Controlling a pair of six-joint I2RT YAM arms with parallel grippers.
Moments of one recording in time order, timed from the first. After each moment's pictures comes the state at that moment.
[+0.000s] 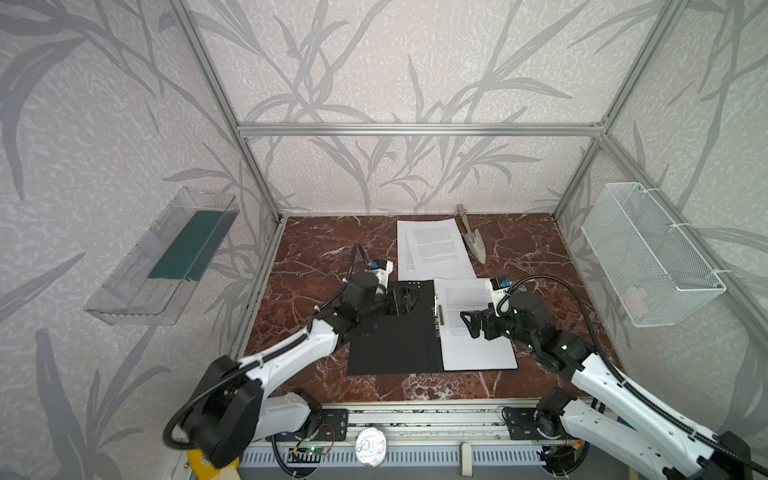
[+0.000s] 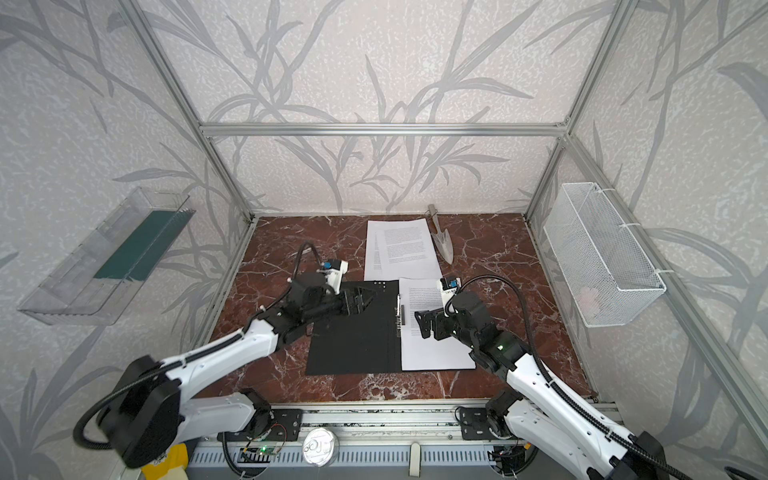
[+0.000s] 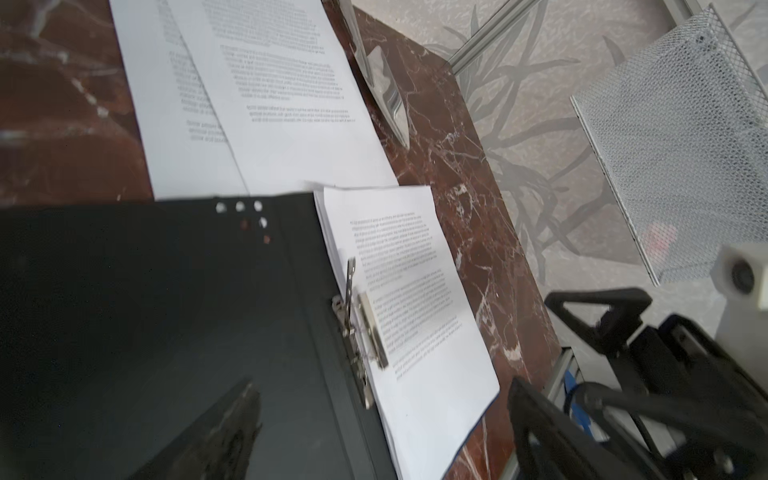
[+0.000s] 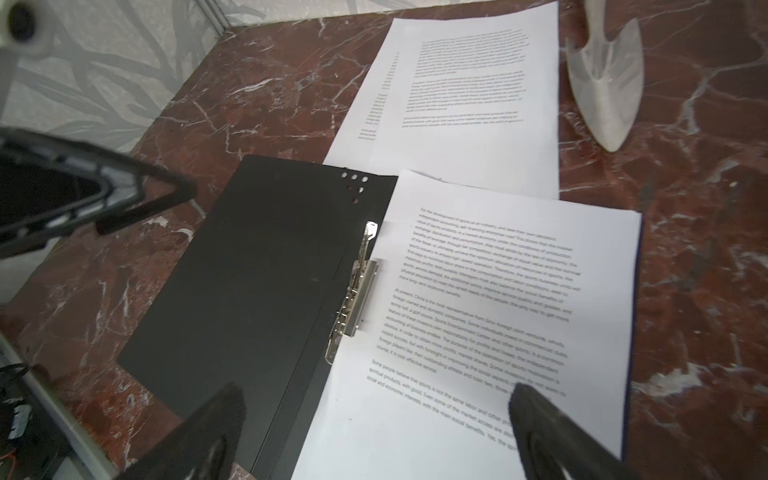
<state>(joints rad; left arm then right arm) -0.57 1.35 0.76 0.07 0.28 -0.68 0.60 0.83 0.57 -0.33 -0.05 0.34</state>
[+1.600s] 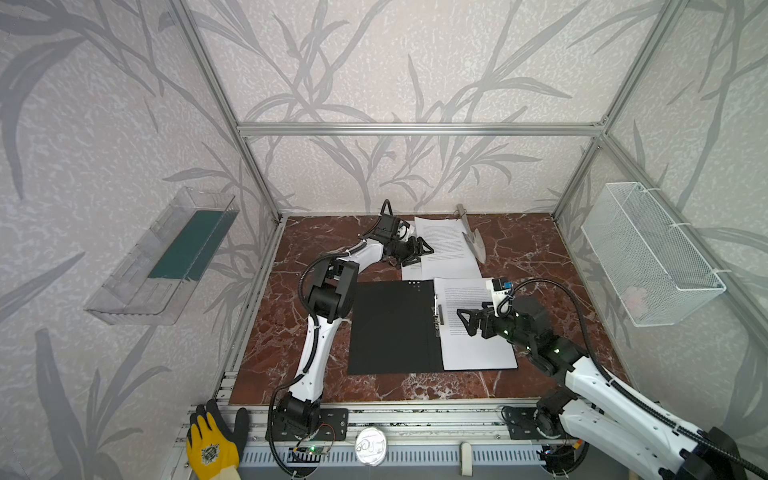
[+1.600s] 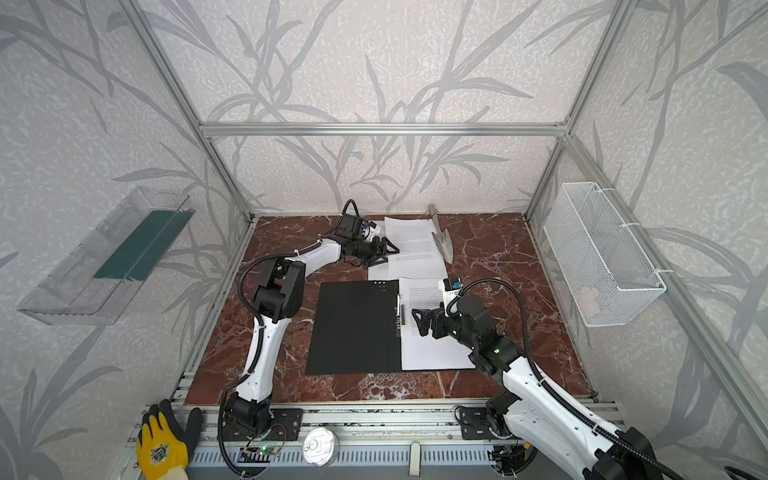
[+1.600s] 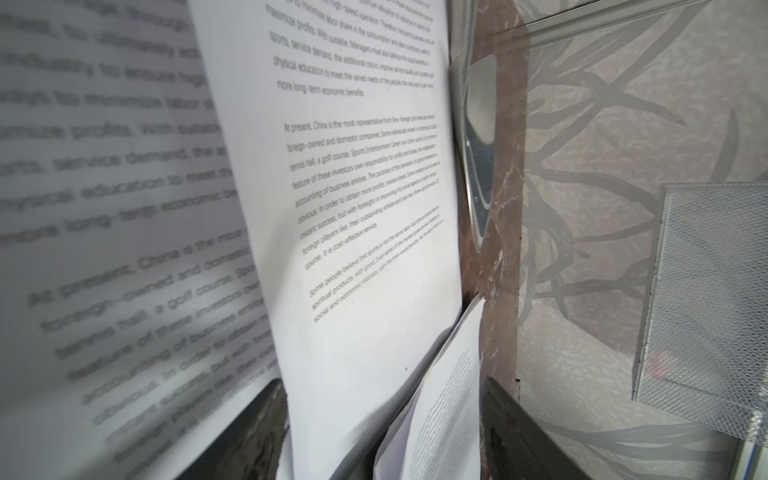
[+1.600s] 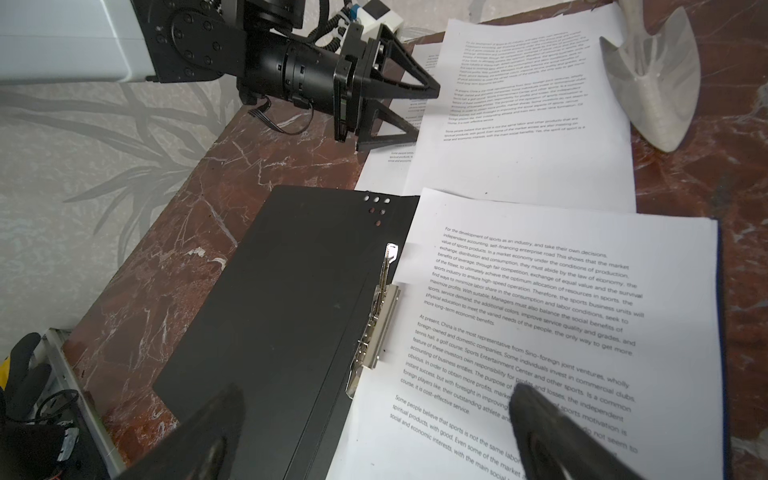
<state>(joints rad) -0.37 2.42 1.86 -0.23 0.77 -0.70 0.54 0.83 0.43 -0.09 -0.15 0.40</state>
